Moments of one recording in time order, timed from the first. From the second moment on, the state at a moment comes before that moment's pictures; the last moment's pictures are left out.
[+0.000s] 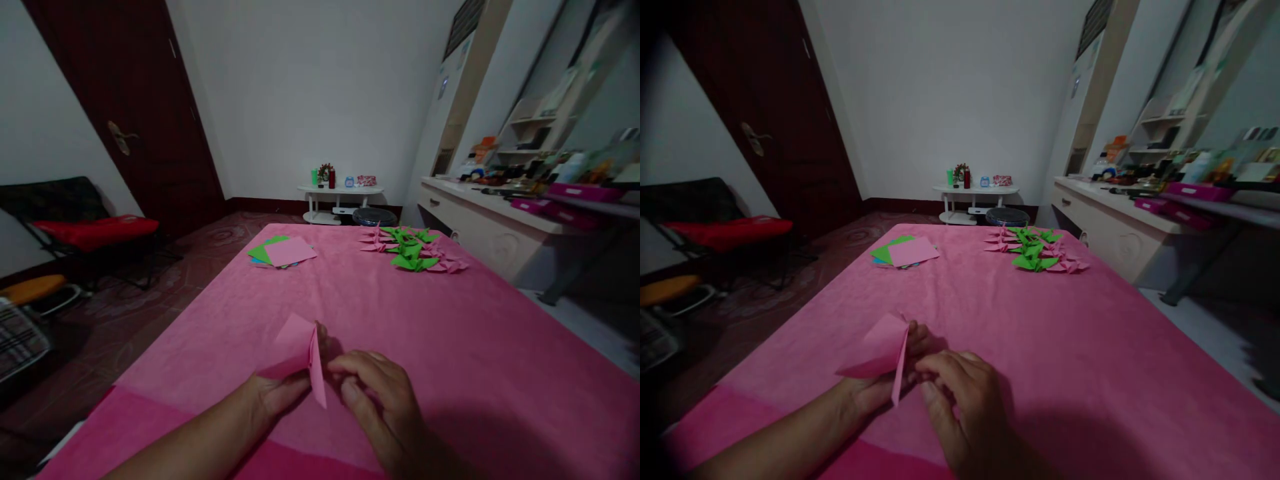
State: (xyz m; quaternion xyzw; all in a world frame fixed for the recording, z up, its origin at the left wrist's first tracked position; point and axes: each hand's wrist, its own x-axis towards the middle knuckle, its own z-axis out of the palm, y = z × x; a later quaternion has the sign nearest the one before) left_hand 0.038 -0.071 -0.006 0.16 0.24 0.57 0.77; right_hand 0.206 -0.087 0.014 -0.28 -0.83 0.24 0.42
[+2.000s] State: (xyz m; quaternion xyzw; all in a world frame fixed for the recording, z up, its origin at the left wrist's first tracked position) left_hand 0.035 -0.052 0.013 0.67 0.56 0.25 0.42; right_hand 0.209 -0.058 0.015 -0.40 -0.80 0.21 0.39
